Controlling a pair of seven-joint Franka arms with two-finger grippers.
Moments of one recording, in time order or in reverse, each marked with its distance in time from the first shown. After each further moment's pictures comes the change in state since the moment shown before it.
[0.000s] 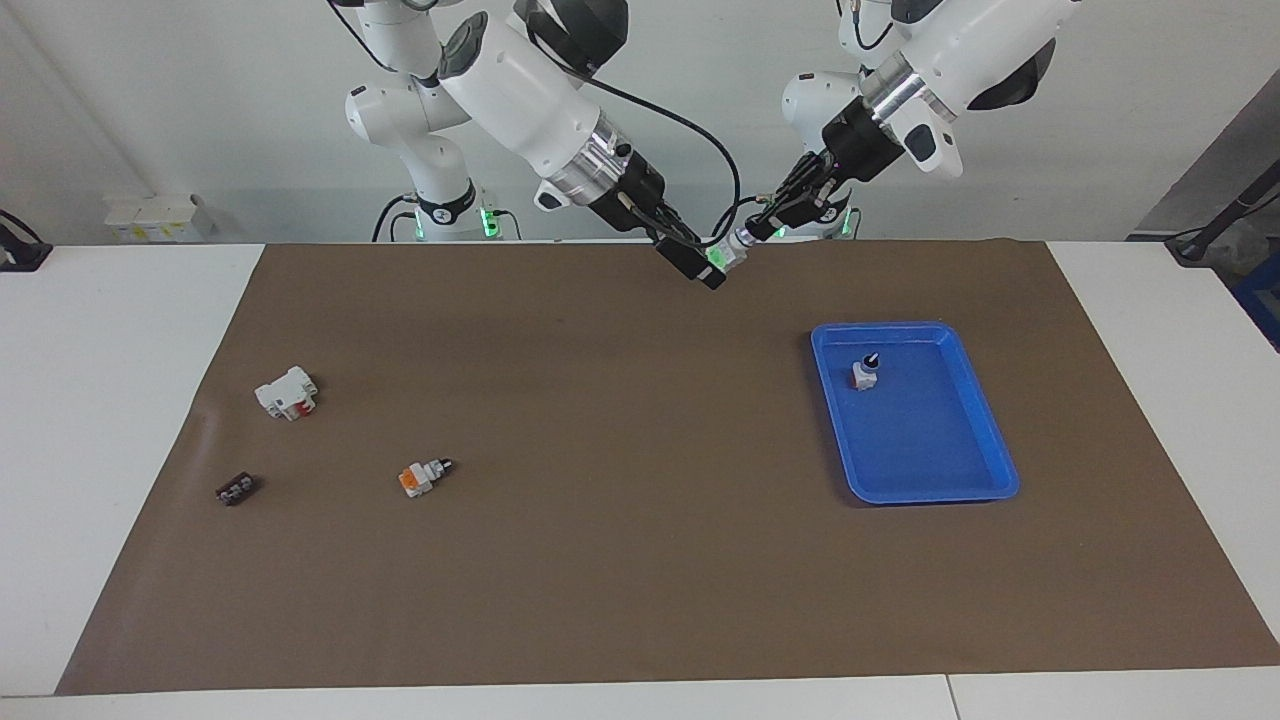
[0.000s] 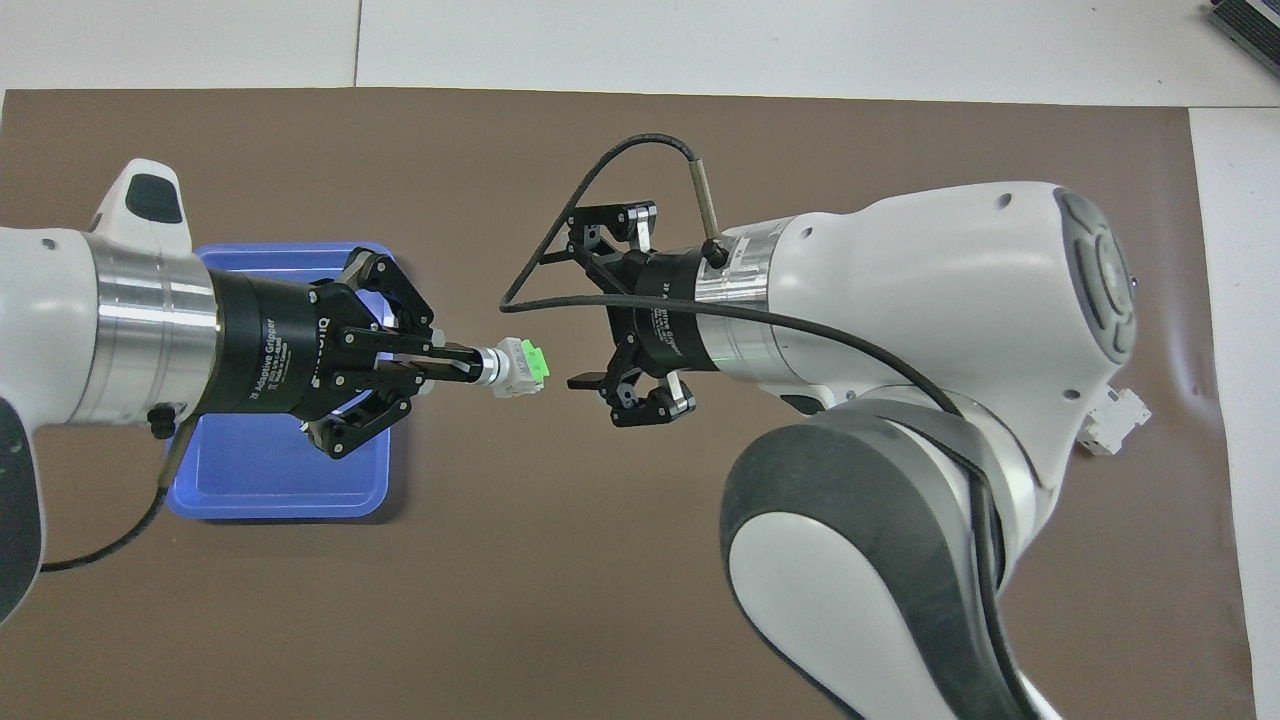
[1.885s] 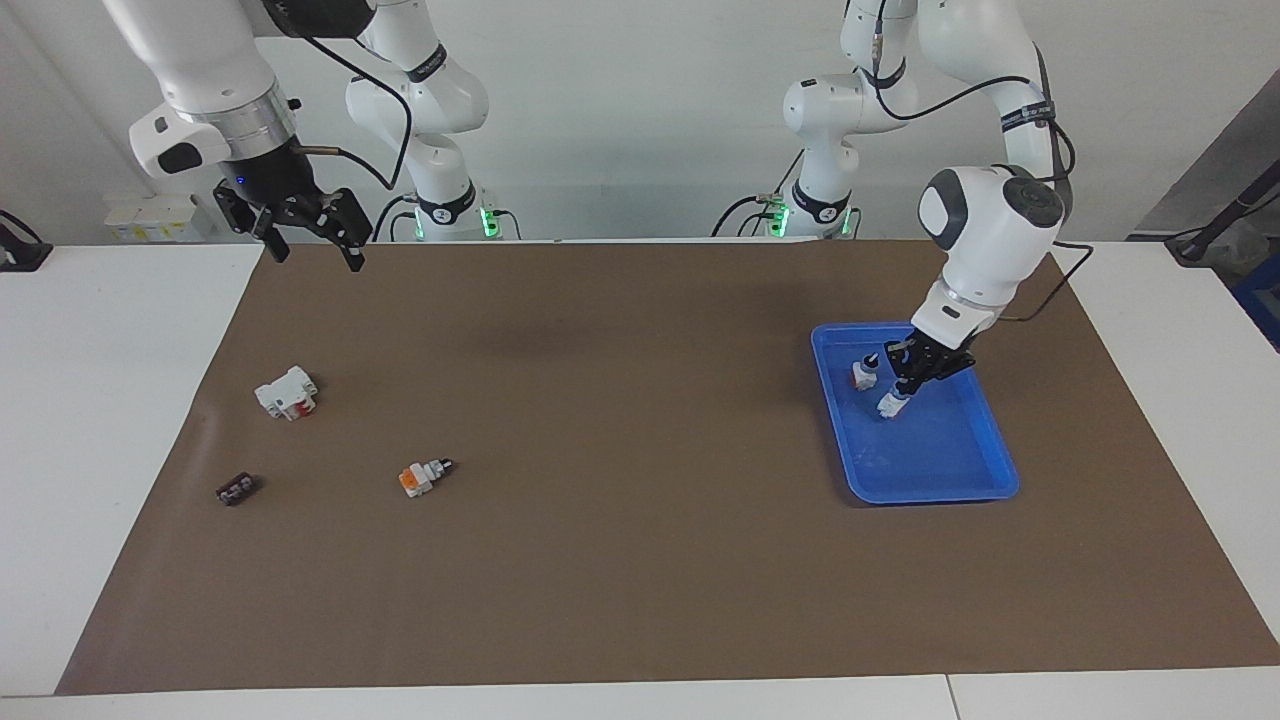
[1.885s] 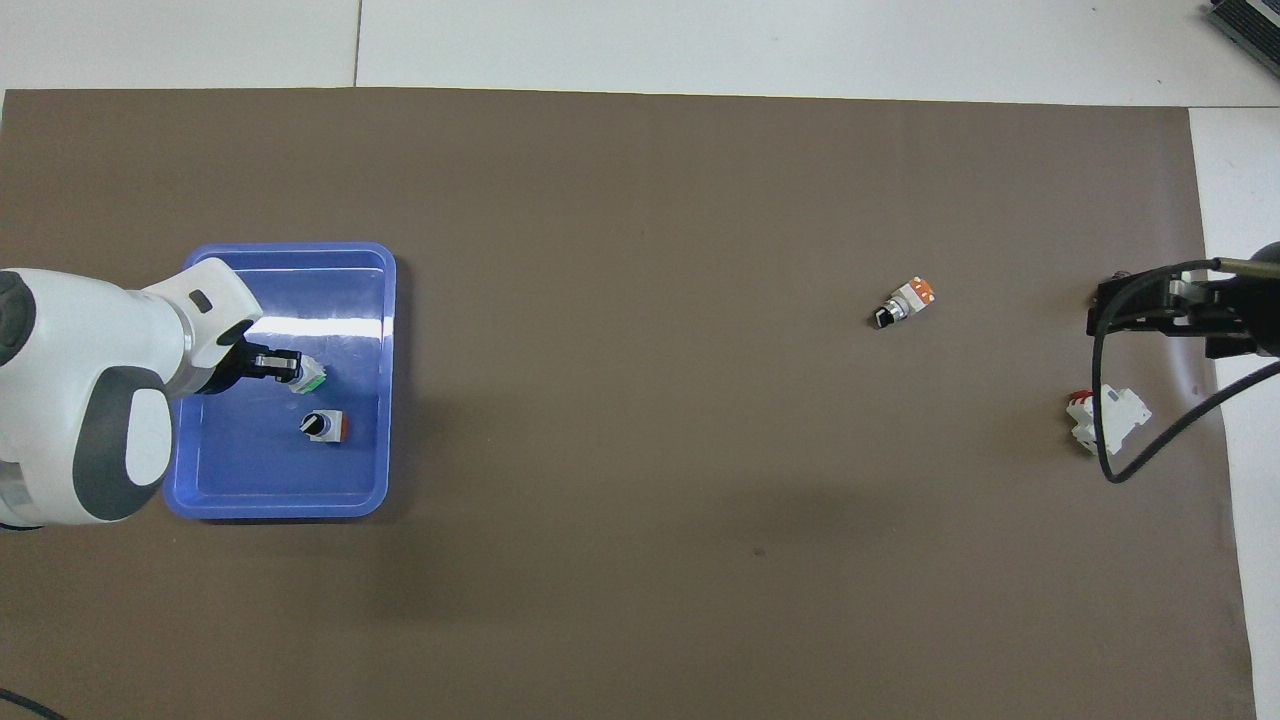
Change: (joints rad) left arm 0.231 0.185 0.011 -0.406 0.550 0.472 1.476; right arm -0.407 -0.177 -0.099 0.019 -0.631 -0.592 -1.280
